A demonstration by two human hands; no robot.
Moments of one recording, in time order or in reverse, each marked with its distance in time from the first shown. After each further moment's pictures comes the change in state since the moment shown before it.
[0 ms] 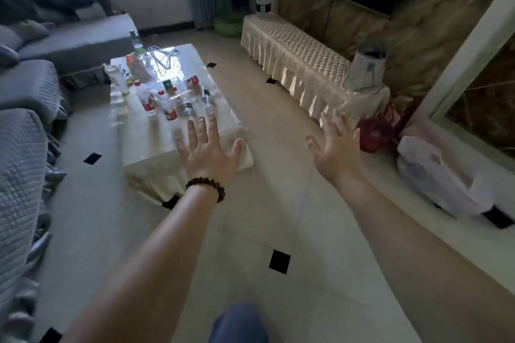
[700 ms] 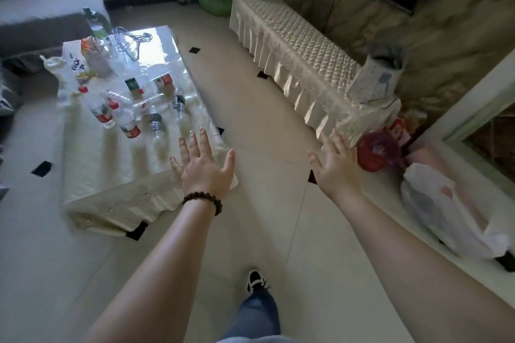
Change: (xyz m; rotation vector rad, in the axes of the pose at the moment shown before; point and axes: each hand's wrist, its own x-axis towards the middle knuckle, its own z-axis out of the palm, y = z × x) left_hand 0.254 0.054 0.163 -0.035 -0.122 -0.149; right_hand 0.267 0.094 0.118 -0.070 -0.153 0.088
